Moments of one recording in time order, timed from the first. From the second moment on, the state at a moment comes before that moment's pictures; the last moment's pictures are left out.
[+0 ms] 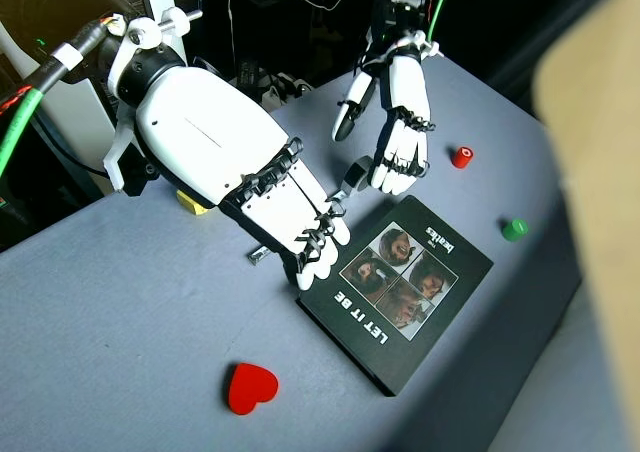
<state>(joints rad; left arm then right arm) 1.25 -0.90 0.94 -0.04 -1.07 0.29 -0.17 -1.01 0.44 -1.53 -1.04 0.44</state>
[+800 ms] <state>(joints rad) 1.29 -0.98 1.04 -0.03 -1.07 0.29 -0.17 -1.01 0.44 -1.53 -1.03 0.43</state>
